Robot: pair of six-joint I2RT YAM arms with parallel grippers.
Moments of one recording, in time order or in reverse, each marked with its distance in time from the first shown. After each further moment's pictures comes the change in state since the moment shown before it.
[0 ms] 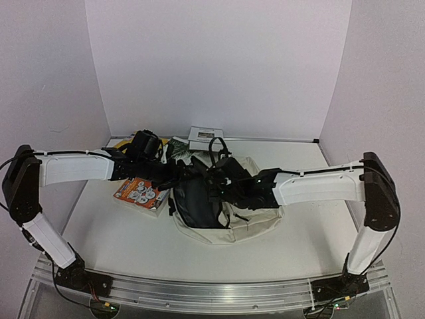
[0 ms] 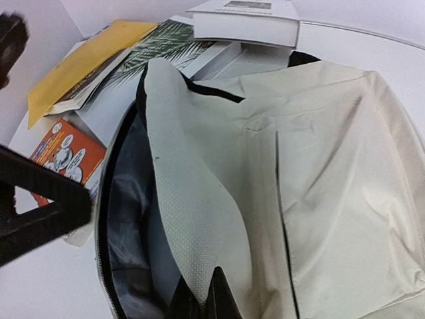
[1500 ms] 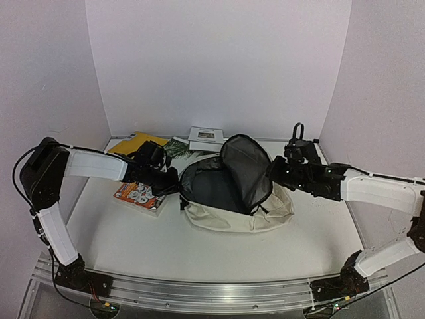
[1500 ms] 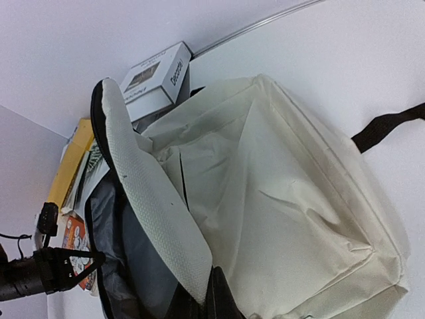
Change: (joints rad) left arm 0.077 0.198 -0.005 0.042 -0.029 -0.015; right arm -0.339 -0.493 -0.409 0.058 -0.201 0.208
